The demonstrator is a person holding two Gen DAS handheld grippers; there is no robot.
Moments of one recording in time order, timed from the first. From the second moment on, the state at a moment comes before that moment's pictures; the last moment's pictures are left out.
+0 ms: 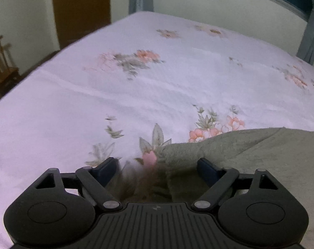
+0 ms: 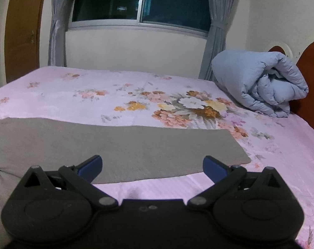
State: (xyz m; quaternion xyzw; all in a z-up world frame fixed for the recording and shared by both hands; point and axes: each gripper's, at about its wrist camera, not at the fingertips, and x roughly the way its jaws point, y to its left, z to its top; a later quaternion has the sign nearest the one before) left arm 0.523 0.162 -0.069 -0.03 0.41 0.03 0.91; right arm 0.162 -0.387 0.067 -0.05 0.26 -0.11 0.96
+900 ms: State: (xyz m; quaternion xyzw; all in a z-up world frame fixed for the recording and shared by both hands) left arm 0.517 0.160 -0.033 -0.05 0.41 -0.08 0.91; right arm 0.353 -0.360 0.069 -0.09 0.38 0.17 0.90
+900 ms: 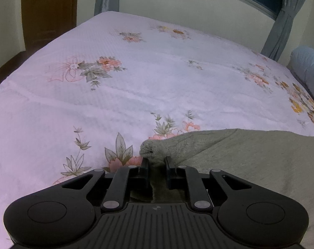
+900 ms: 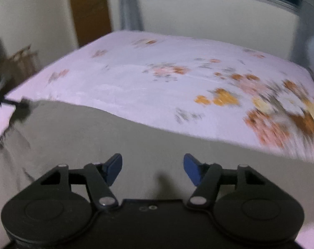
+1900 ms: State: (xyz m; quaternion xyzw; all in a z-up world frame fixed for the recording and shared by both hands) left arm 0.527 0.147 -0.045 0.00 0.42 -0.08 0.90; right arm 0.466 -0.357 0.003 -0.16 0.51 0.29 0.79
